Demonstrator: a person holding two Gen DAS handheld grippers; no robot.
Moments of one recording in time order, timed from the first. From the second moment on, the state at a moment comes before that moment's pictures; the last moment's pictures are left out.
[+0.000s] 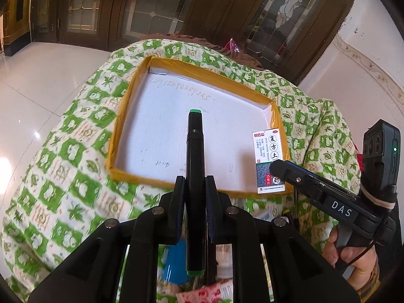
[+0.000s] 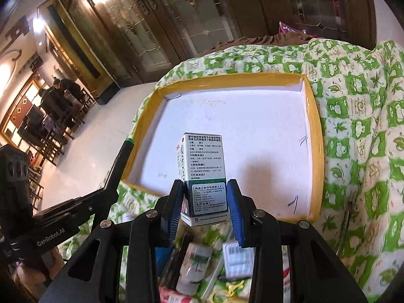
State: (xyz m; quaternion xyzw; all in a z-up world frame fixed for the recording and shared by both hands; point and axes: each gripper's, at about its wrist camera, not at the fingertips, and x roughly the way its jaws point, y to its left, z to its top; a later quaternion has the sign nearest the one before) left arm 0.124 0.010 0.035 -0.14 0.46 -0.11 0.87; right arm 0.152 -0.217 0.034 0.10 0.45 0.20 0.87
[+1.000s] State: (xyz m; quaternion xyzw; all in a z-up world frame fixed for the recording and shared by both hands) left arm 0.215 0.021 -0.014 -0.11 0.48 -0.10 0.86; right arm 0.209 -0.187 0.002 0.08 0.46 0.18 0.86
